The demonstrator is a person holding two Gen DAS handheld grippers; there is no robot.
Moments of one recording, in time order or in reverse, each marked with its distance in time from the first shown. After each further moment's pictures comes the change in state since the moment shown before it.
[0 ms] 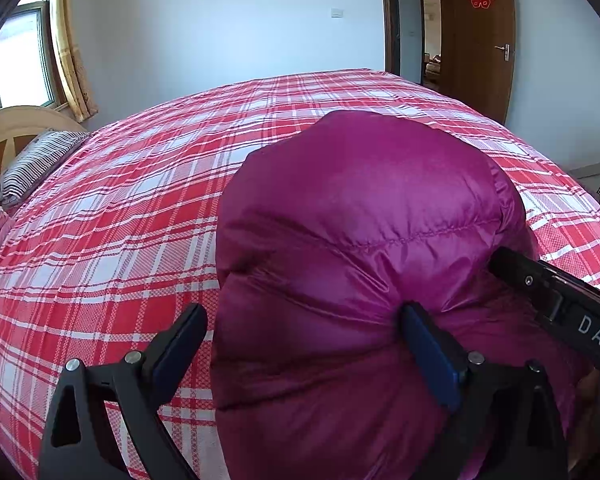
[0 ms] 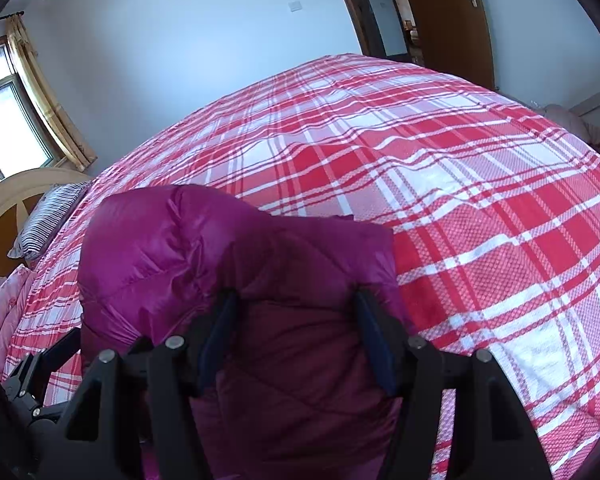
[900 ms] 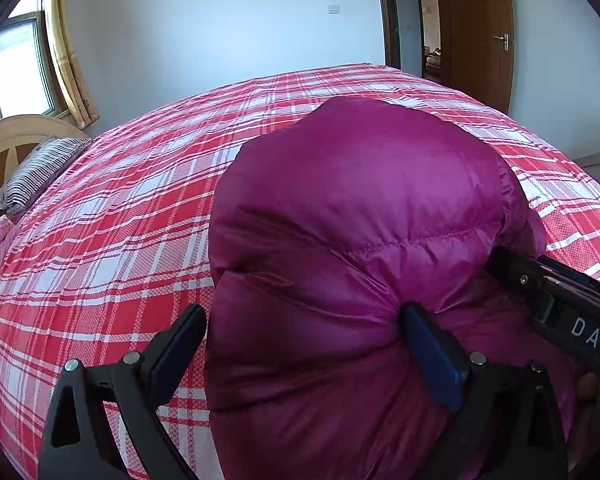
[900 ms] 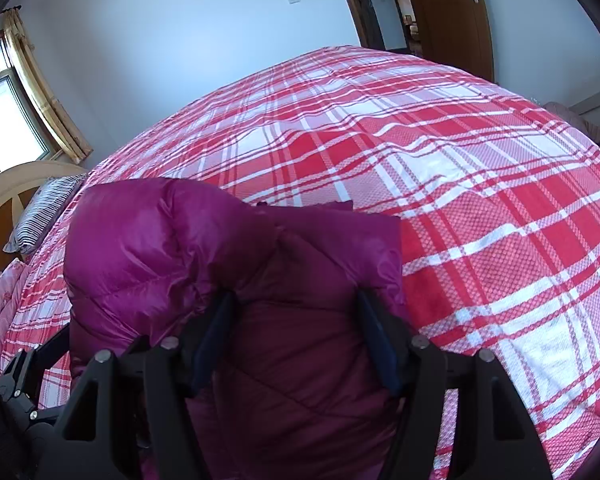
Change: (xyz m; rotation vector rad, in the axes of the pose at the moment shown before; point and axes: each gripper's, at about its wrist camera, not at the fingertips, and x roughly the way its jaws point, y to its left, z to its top) left arm 0.007 -0.009 -0.002 0.028 0.006 0.033; right arm 0.009 -0.001 -0.005 -0.008 0.021 -0.014
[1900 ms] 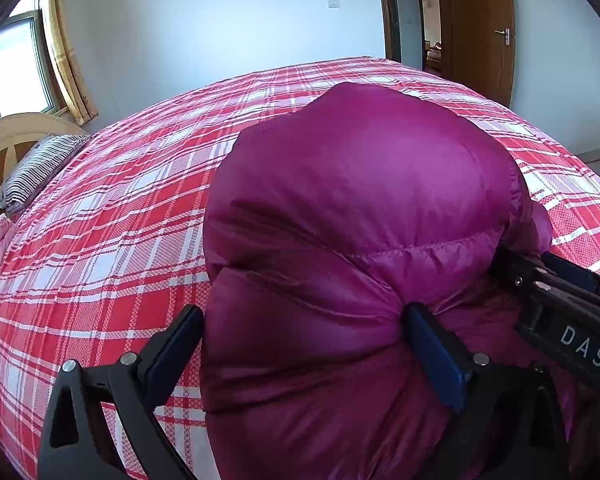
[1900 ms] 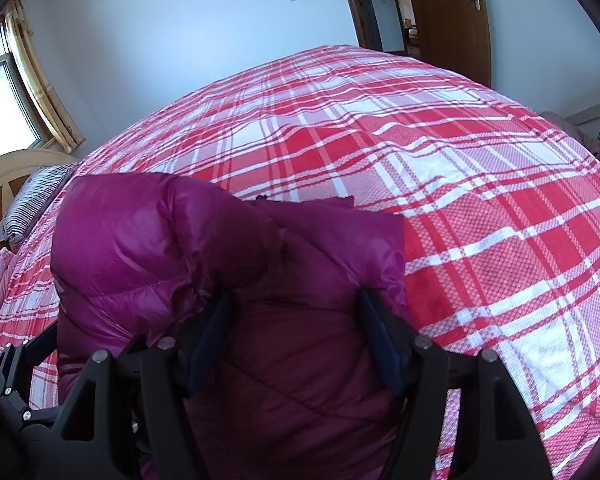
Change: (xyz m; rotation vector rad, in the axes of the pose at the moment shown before) left arm 0.008 -0.001 -0.001 0.001 0.024 0.003; right arm 0.007 0.004 -0.001 -0.035 0.016 -0.047
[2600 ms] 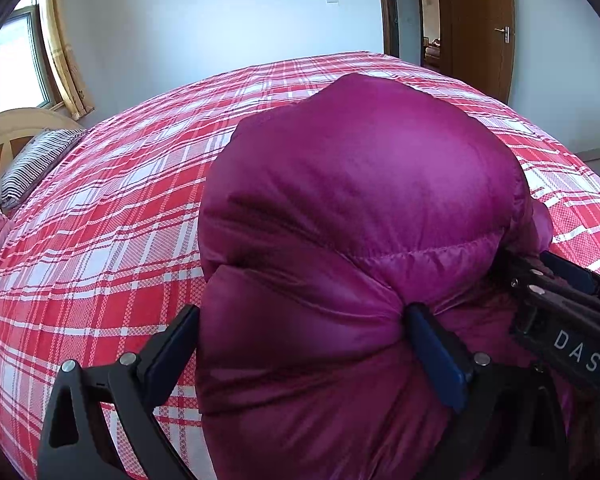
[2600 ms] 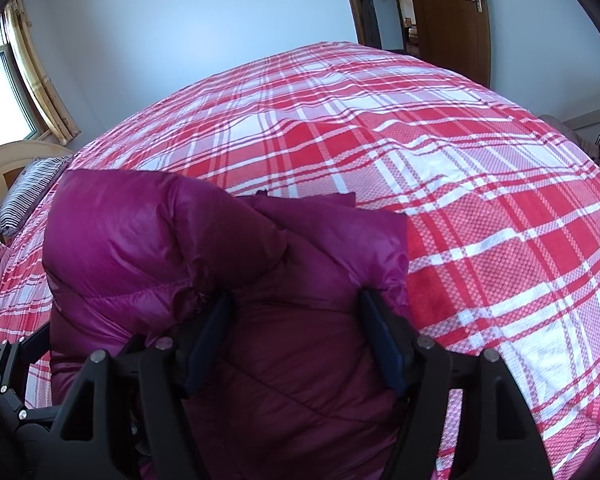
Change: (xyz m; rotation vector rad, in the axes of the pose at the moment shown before) left arm 0.004 0.003 0.000 -0.005 0.022 -0.019; right arm 0.004 0.004 0.000 -0.016 0.014 -0.026
